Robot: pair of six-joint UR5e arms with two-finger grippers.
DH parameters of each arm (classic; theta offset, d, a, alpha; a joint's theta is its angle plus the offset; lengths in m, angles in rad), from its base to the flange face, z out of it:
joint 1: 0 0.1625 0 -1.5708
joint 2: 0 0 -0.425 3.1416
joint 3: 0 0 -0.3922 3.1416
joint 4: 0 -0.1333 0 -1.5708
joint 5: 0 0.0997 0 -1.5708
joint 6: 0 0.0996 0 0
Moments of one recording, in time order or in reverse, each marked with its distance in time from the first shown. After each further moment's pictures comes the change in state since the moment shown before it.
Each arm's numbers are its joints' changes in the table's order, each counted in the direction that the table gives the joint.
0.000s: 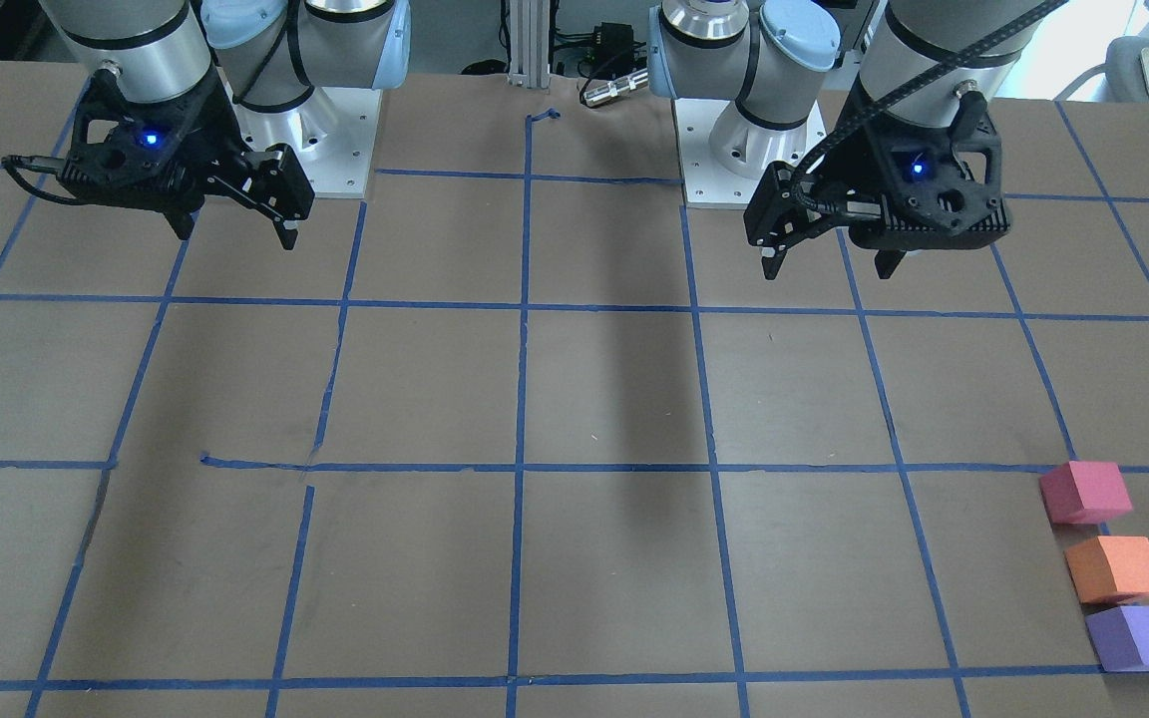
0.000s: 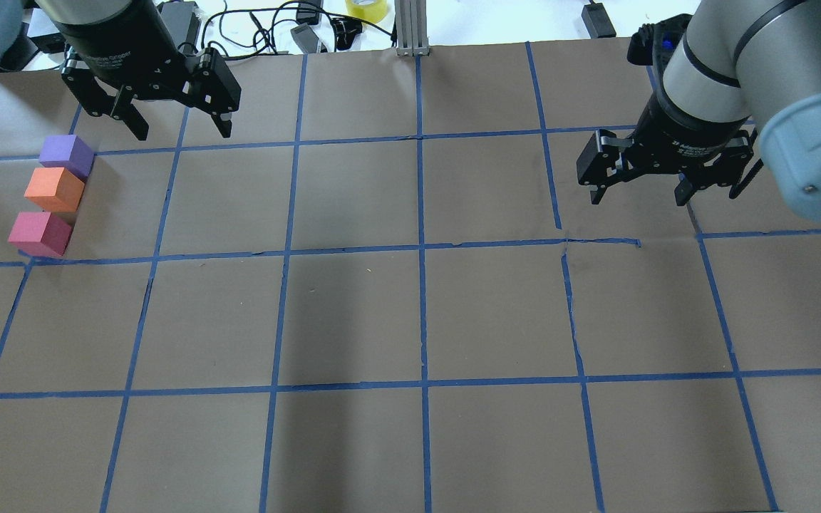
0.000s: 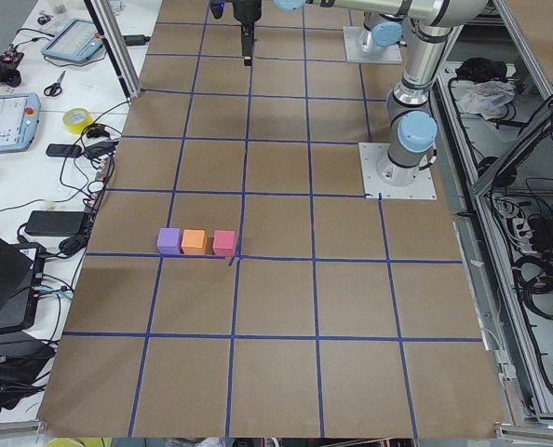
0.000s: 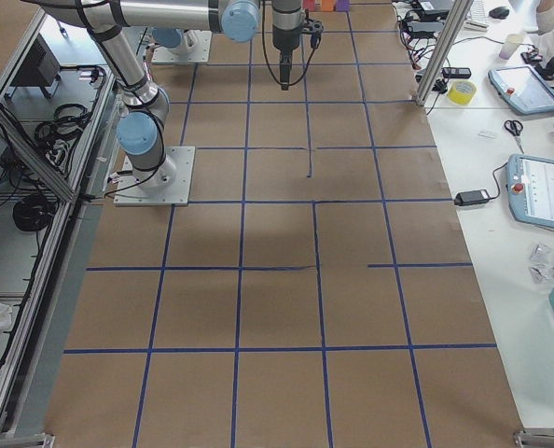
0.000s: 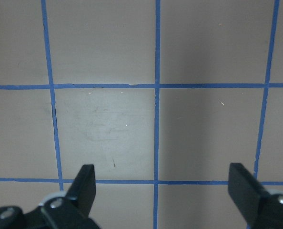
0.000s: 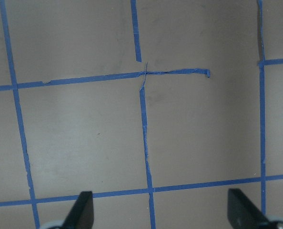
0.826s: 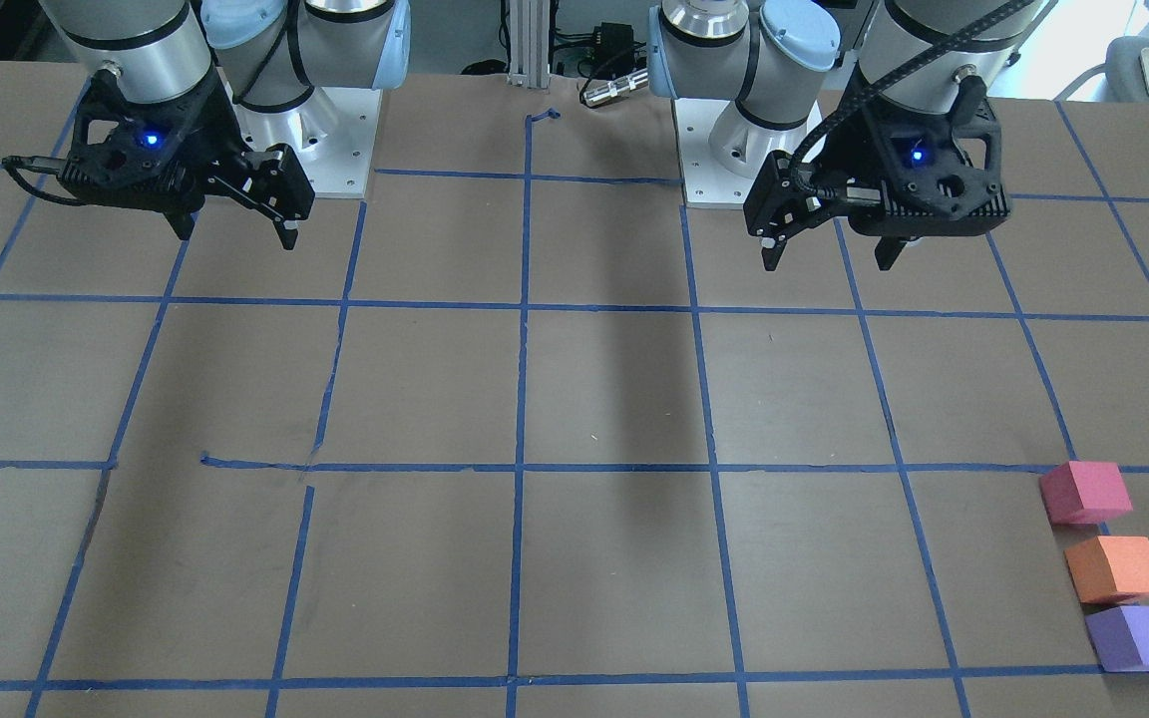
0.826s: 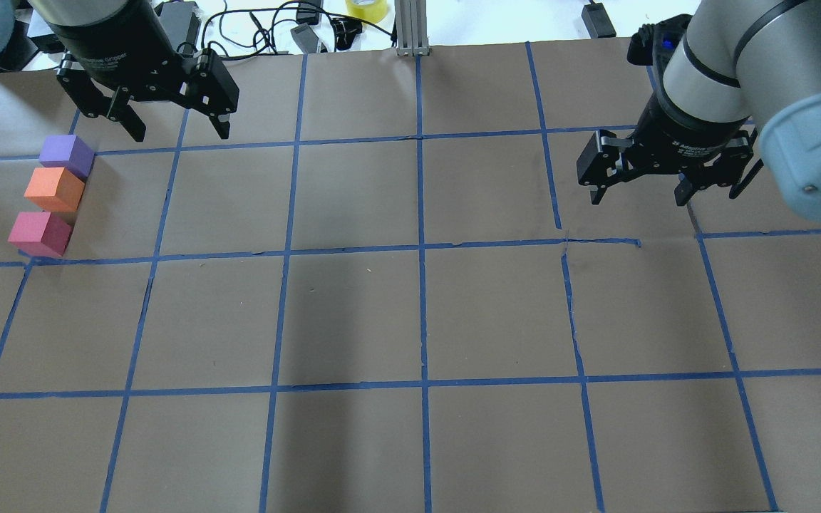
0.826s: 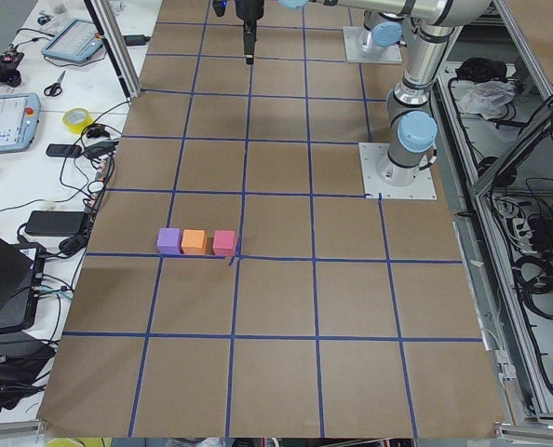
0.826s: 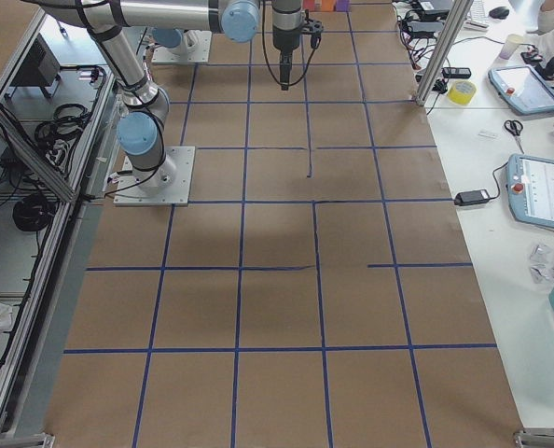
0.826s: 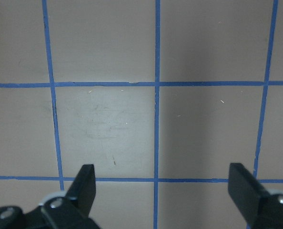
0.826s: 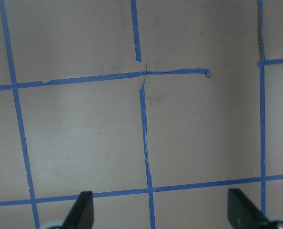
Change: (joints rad) left arm -0.002 -0.016 -0.006 0.000 0.001 0.000; right arm -0.001 0.000 0.000 0.000 0.000 -0.002
